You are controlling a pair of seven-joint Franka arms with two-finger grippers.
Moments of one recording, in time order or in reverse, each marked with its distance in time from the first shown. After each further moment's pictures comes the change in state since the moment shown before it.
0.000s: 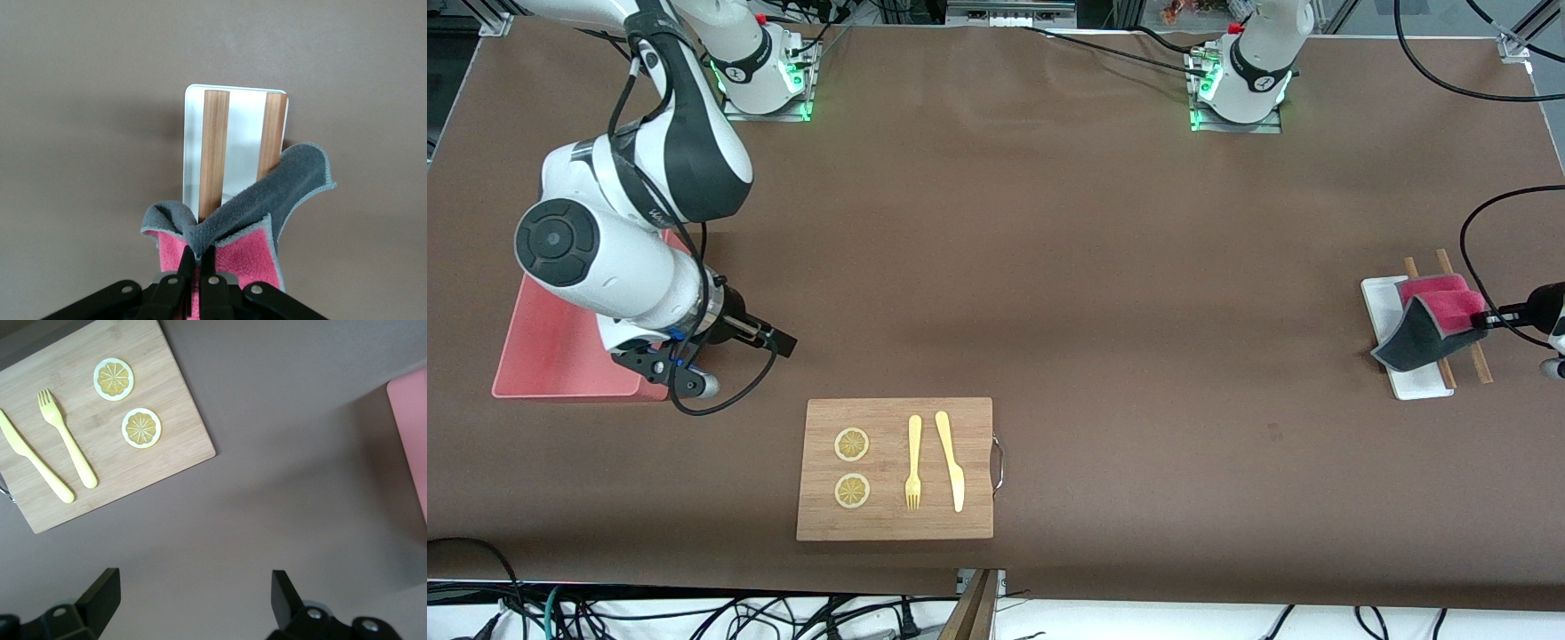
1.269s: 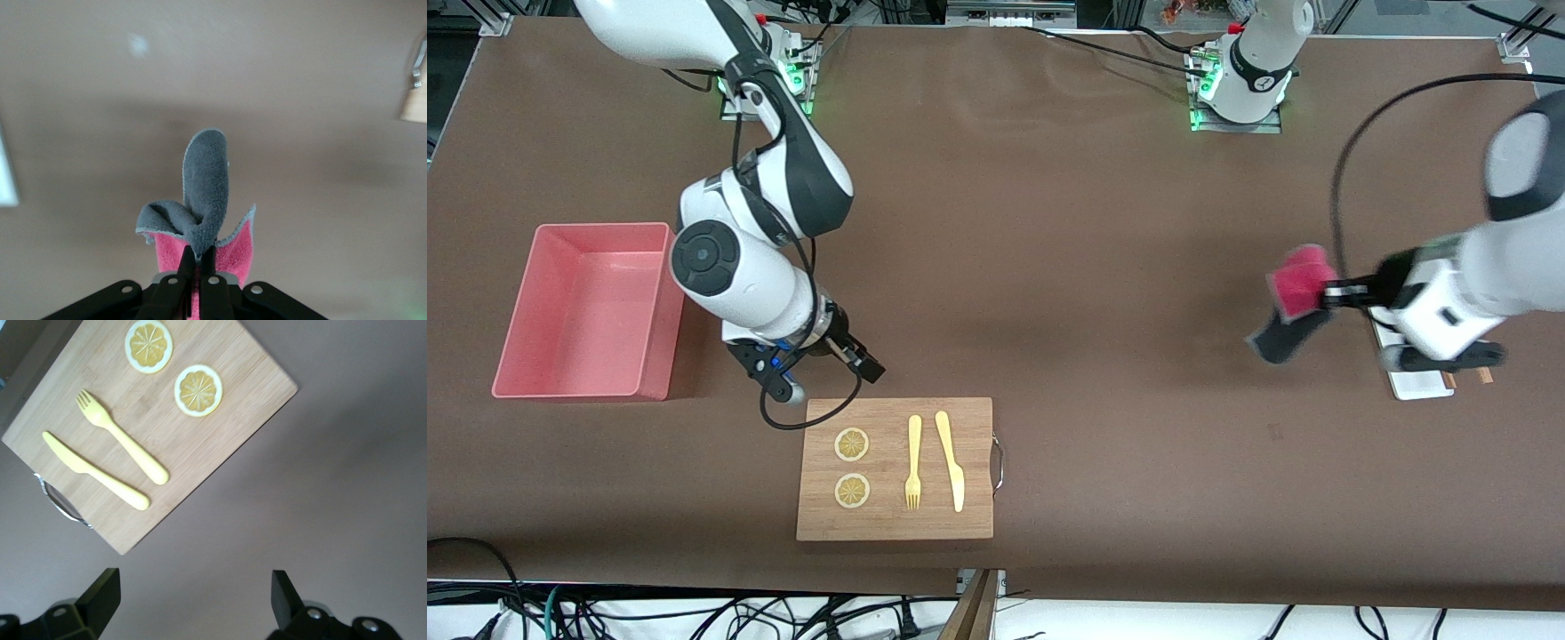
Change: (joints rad) left arm -0.173 -0.070 -0.521 0.273 -0.125 -0.404 -0.694; right arm 0.148 0.125 0.002 0.000 0.083 0.250 0.465
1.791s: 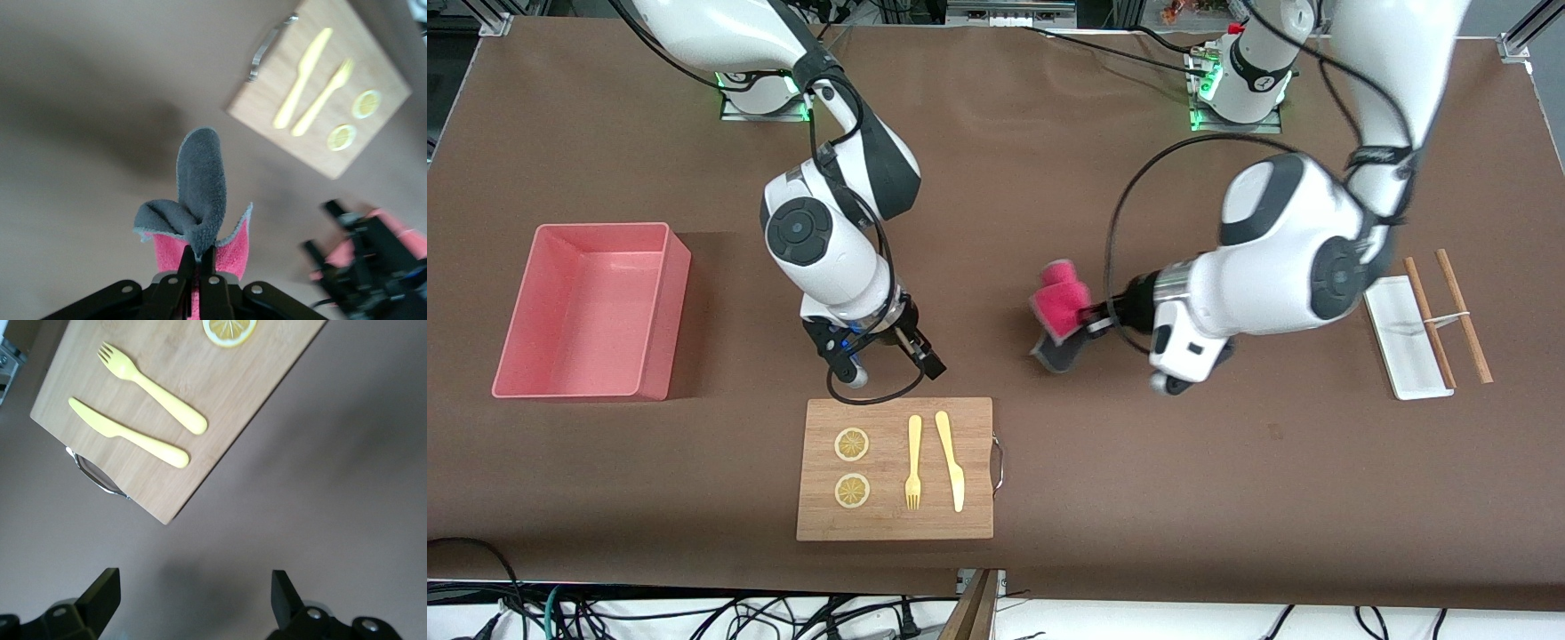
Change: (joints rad) left arm -0.310 0.220 -0.002 0.052 -0.294 0.478 -0.557; right arm 0.110 0.045 0.002 0.000 0.001 0.131 0.226
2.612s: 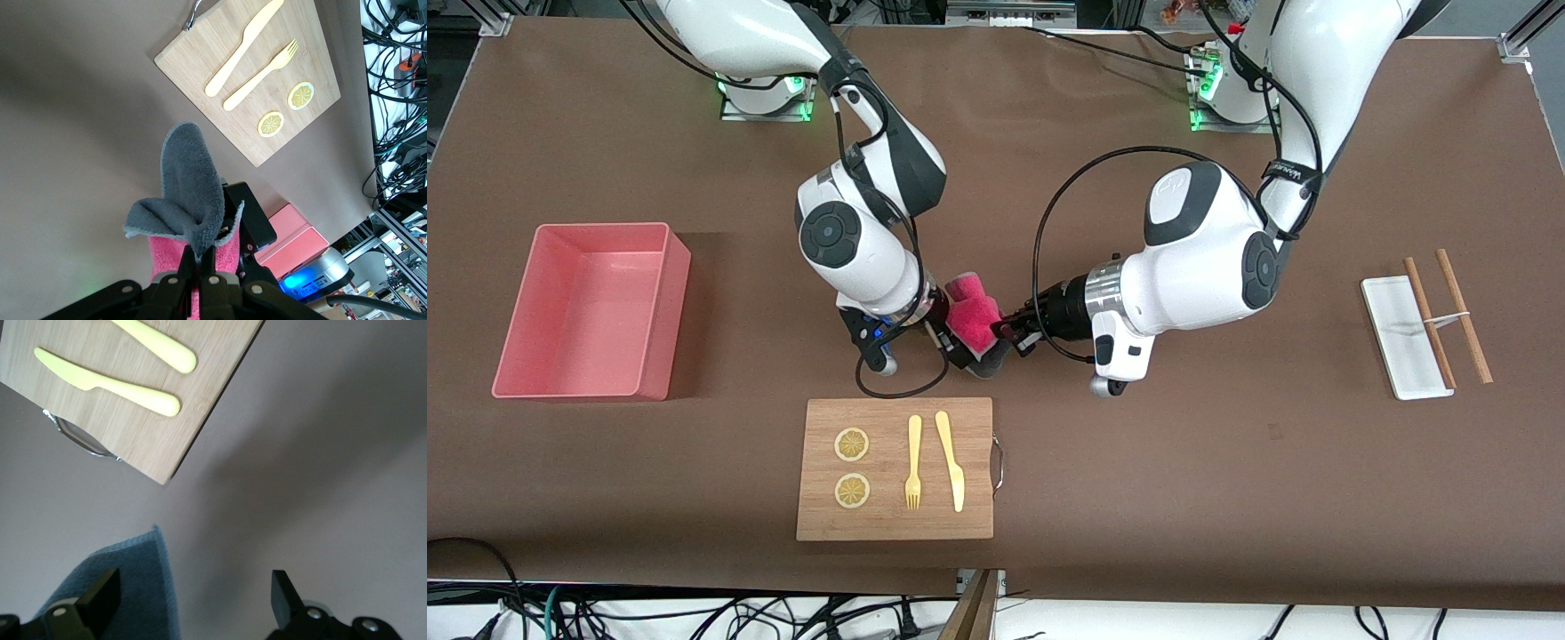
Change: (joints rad) left arm -0.077 0.044 0.001 0.024 -0.135 0.179 -0.137; right arm 0.037 0.031 -0.004 0.001 0.136 0.036 0.051
